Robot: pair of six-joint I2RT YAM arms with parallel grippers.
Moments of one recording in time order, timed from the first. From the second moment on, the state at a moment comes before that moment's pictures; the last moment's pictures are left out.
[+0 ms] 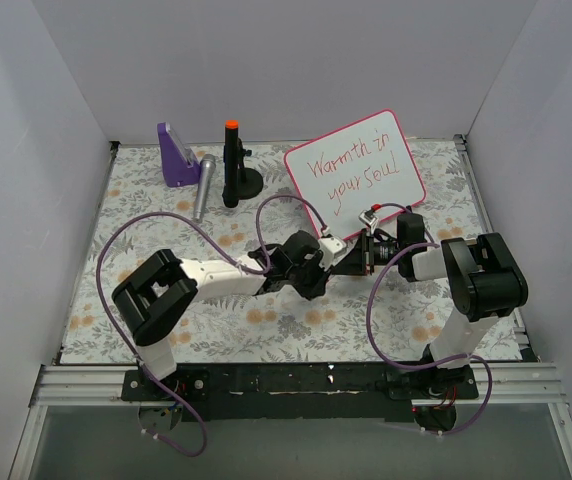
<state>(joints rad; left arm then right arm) -0.95 1.75 0.99 0.00 0.18 -0.13 0.19 1.74 0.57 0.56 -1.25 0.61</state>
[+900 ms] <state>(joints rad) -0.88 1.78 1.08 -0.08 0.24 -0.10 0.22 1.75 0.64 0.52 -1.20 0.53</state>
